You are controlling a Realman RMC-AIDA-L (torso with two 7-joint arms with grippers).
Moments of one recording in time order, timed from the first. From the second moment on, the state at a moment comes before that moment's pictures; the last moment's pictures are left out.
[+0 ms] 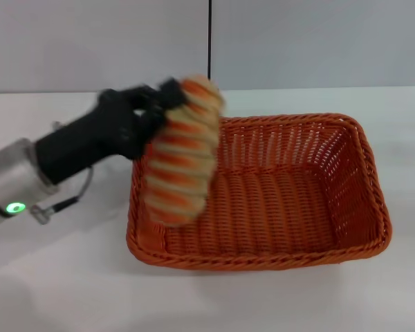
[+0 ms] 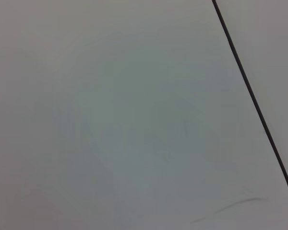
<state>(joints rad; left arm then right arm) -0.56 -2.07 0.32 0.20 1.90 1.79 -1.03 0.37 1.98 -0.05 -0.39 1.39 1.52 -1.98</state>
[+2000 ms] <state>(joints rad) -0.30 -2.07 -0.31 -0.17 1.89 1.77 -0.21 0.32 2.07 -0.05 -0.27 1.78 1.48 -2.29</state>
